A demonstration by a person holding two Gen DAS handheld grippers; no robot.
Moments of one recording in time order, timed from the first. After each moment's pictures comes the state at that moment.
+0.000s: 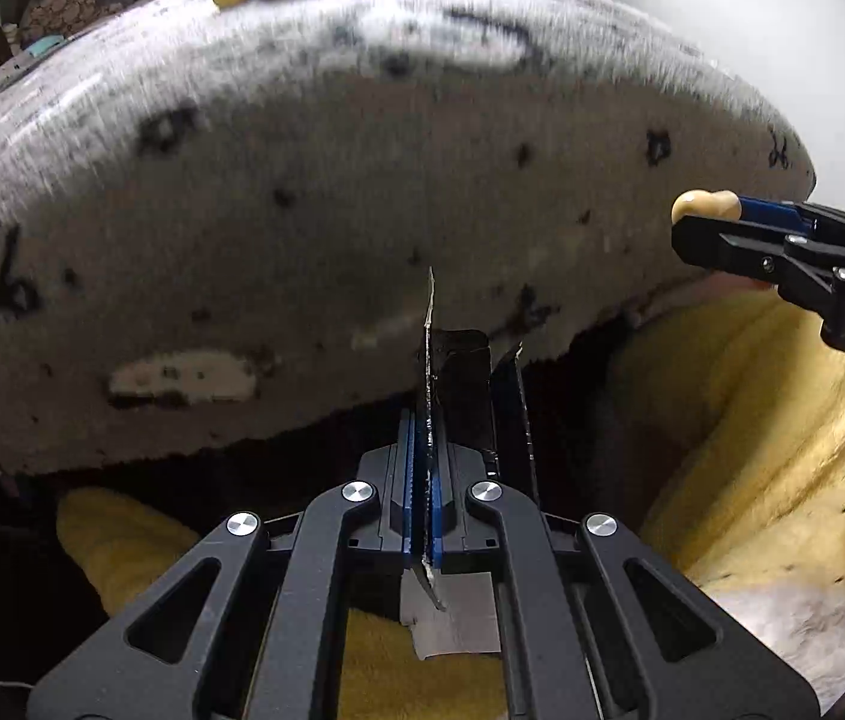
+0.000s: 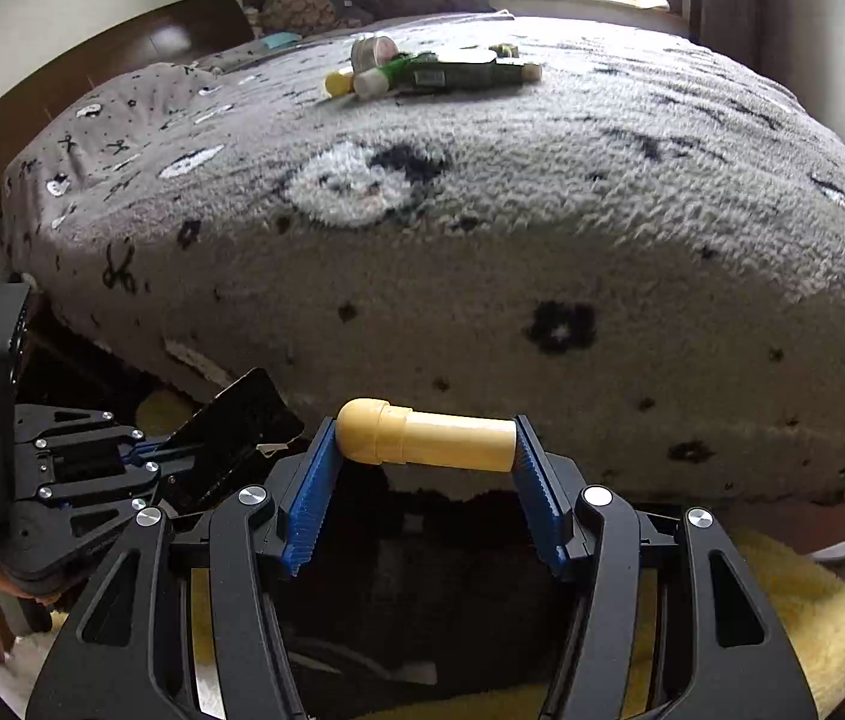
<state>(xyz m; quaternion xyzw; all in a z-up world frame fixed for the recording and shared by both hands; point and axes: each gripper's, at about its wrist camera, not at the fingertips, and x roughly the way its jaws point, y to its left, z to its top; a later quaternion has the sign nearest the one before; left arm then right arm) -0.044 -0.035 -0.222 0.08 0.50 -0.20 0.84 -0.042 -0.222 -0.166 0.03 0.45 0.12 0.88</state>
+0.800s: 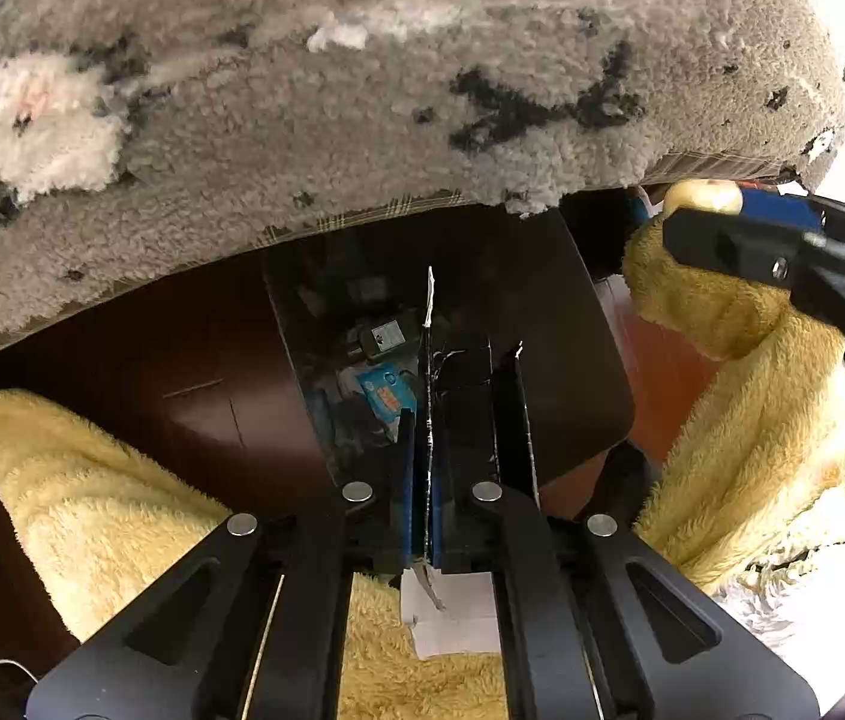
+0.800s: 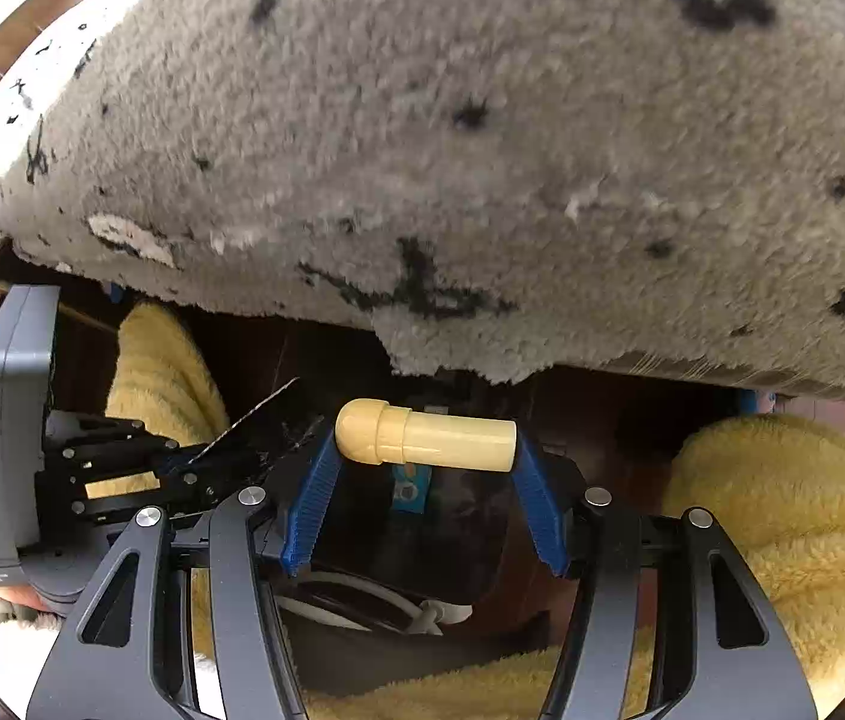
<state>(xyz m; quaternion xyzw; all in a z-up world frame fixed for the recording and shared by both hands) -0.032 -0.033 -0.337 0.05 0.63 -0.21 0.75 -0.027 -0.197 -0.264 0.05 0.58 0.13 0.80</state>
